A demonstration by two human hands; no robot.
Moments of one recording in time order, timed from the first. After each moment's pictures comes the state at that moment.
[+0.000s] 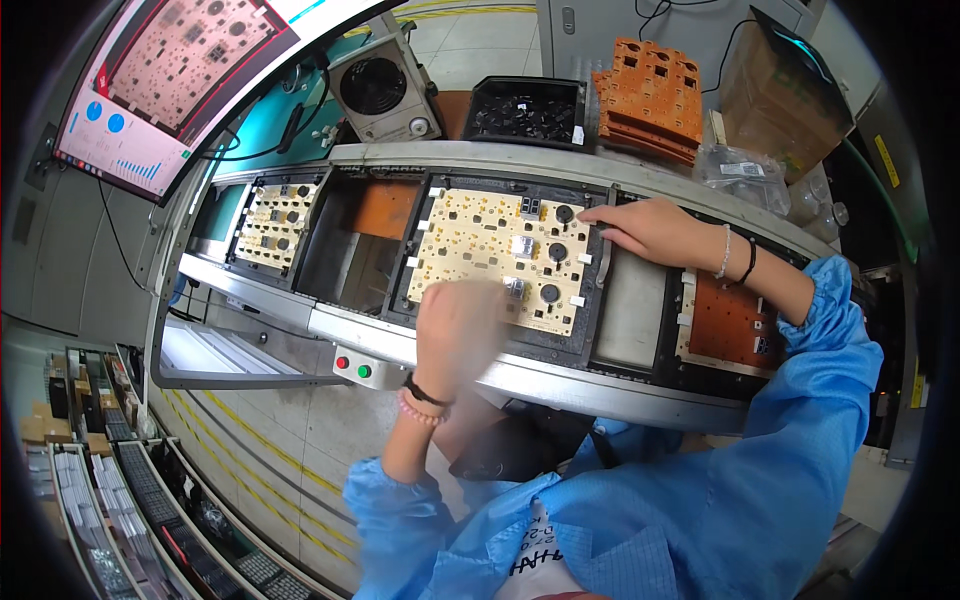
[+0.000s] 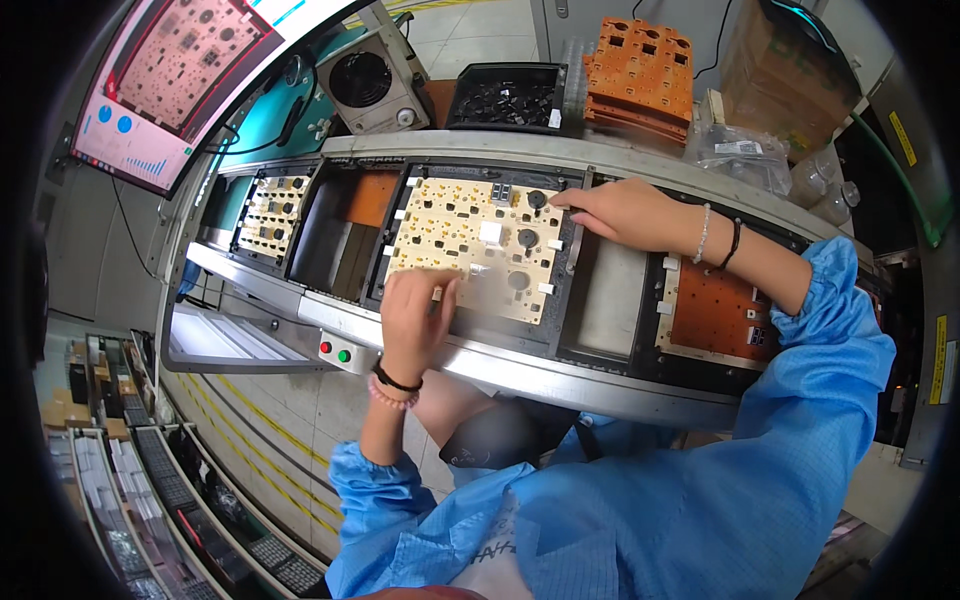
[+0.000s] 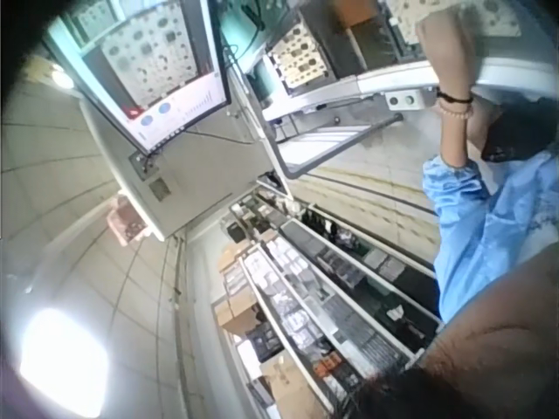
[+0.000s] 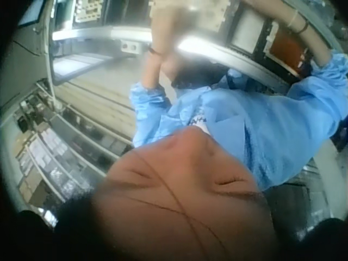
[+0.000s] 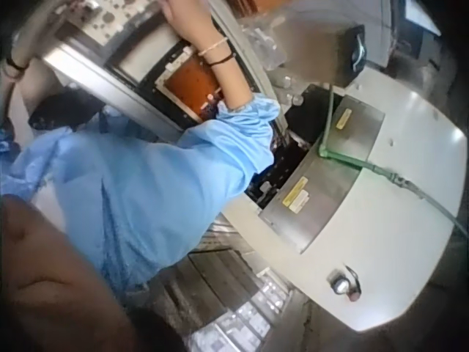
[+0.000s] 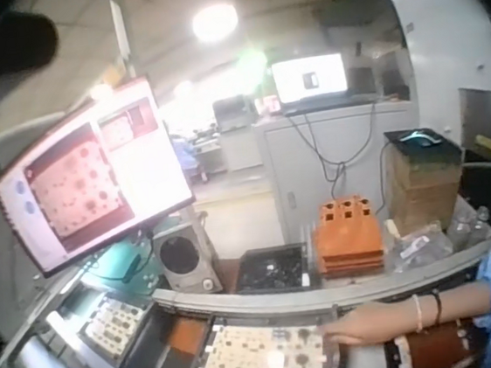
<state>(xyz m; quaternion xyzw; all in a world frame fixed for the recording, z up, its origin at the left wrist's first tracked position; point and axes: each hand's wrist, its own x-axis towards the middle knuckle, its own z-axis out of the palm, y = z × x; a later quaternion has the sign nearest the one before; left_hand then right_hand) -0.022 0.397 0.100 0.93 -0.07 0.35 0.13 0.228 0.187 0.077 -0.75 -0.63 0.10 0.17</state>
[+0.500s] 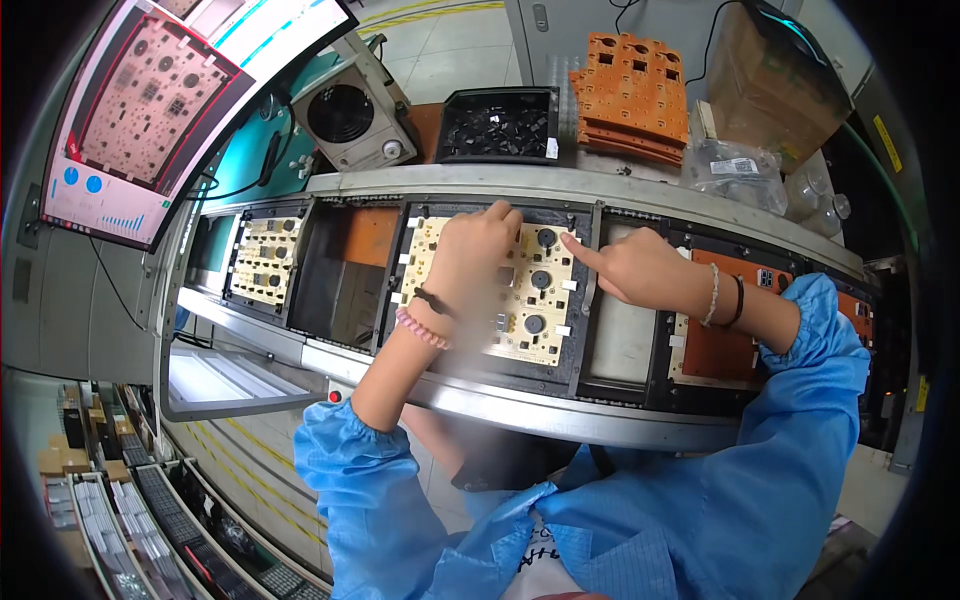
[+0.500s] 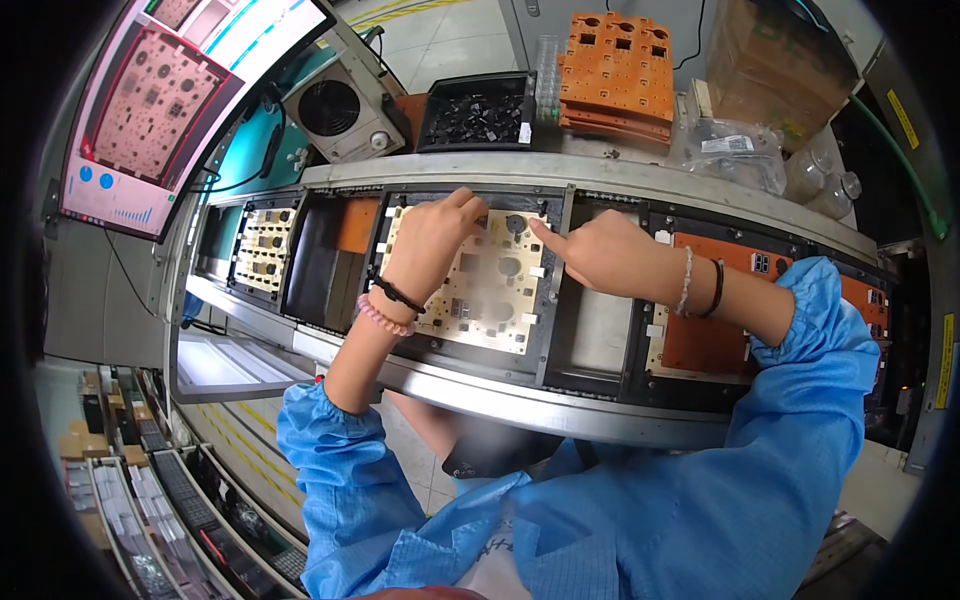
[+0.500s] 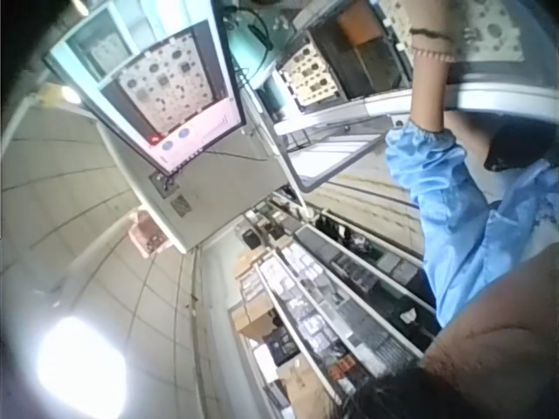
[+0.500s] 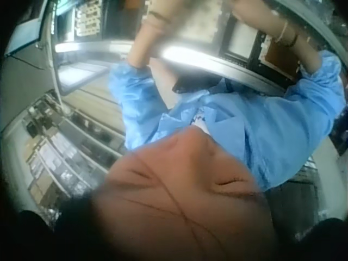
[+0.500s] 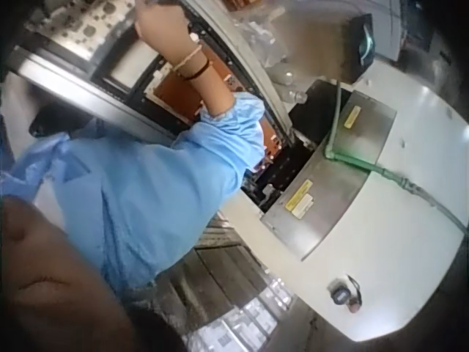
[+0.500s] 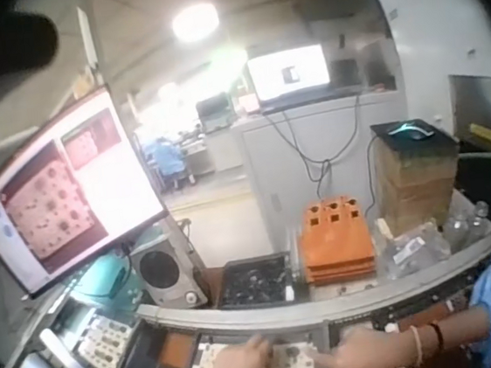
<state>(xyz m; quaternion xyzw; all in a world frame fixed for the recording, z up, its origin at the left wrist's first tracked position) 0.108 0.411 0.107 0.99 -0.11 0.08 -0.03 0.209 0.175 0.060 -0.75 -0.65 -0.02 0.09</state>
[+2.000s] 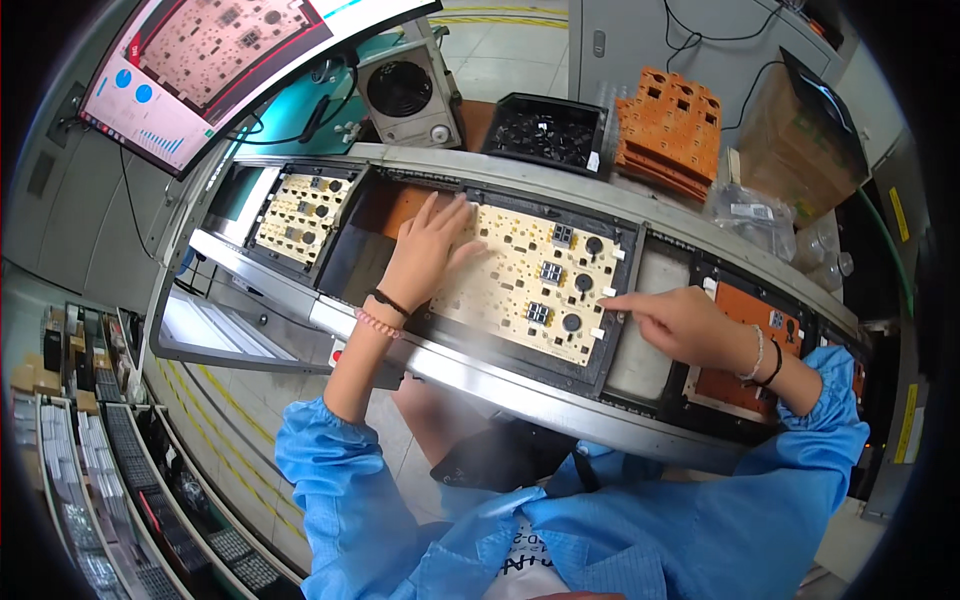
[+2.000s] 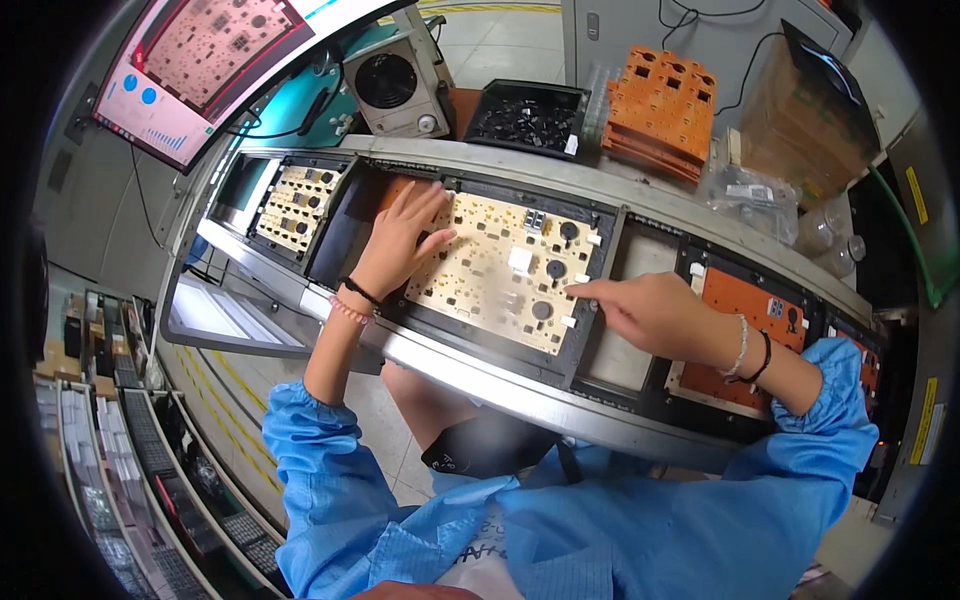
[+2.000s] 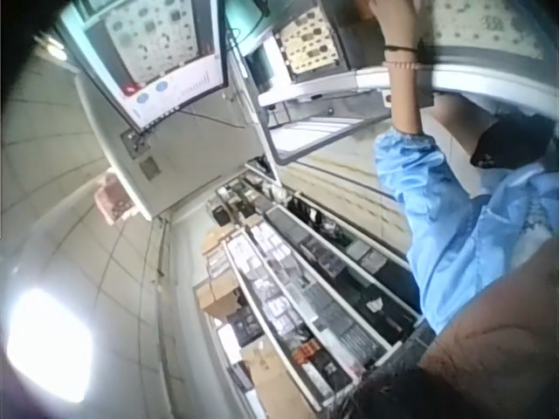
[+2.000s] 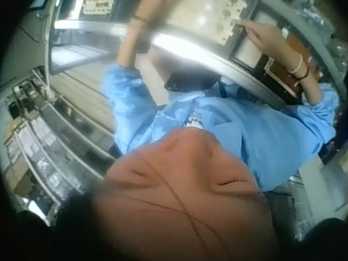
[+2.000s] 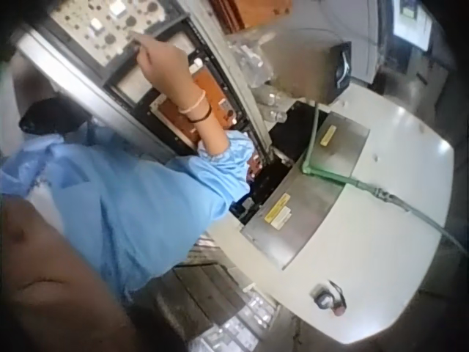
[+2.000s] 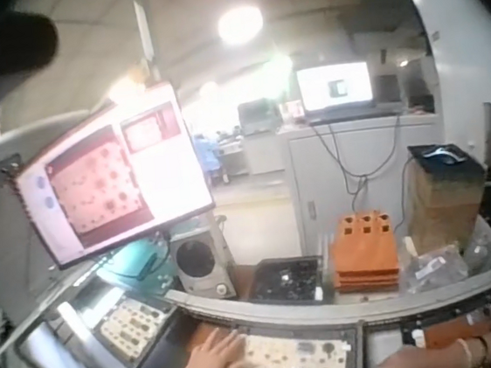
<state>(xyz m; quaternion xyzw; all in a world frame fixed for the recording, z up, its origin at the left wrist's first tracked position) 0.040 0.499 0.079 0.98 -0.01 0.18 0.00 0.169 0.145 0.099 -0.76 -0.59 0.15 0.23</state>
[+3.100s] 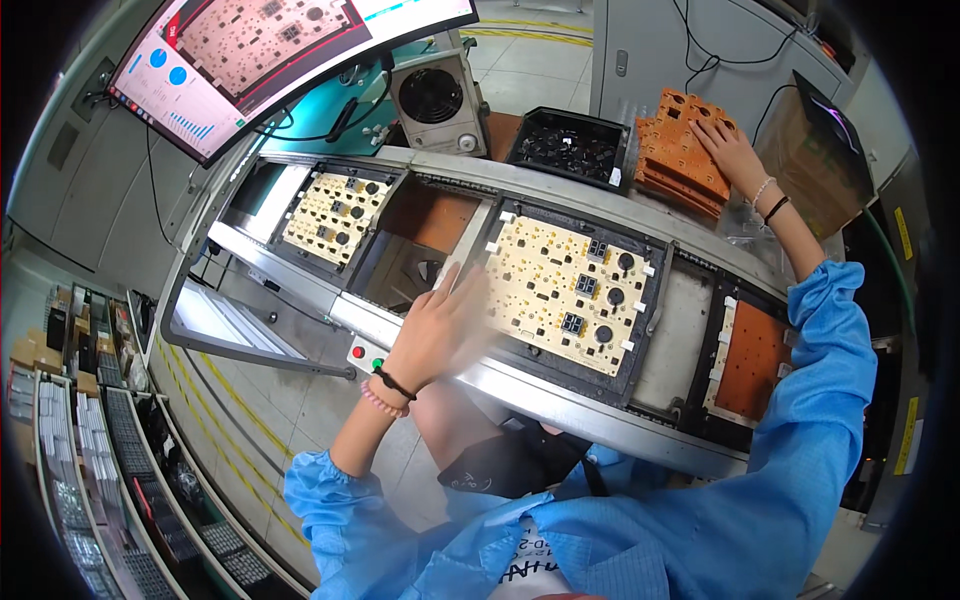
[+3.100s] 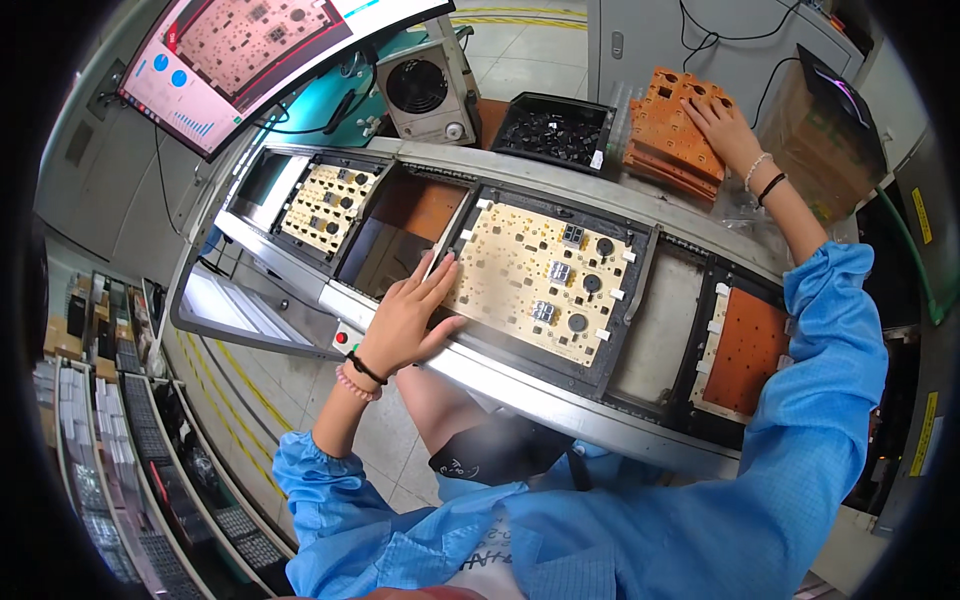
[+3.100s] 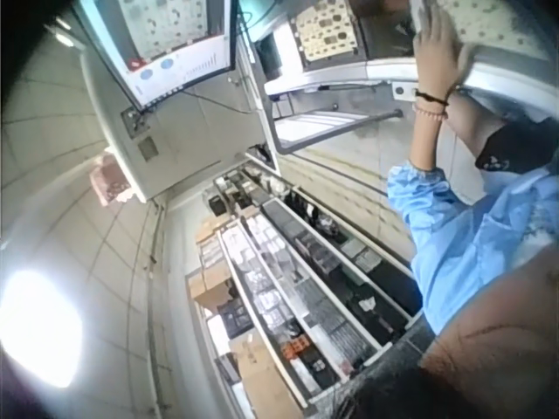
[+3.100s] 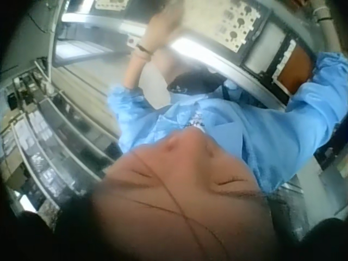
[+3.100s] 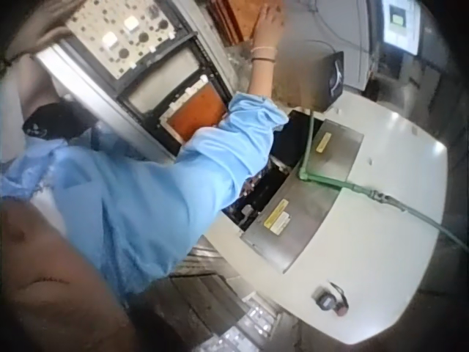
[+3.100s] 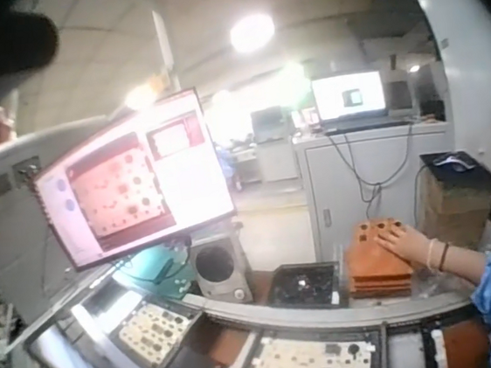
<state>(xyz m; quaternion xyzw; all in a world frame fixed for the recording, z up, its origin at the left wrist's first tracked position) -0.045 0.471 0.076 1.00 -0.01 0.08 0.02 0.454 0.169 0.038 -0.79 -0.45 -0.34 -0.25</state>
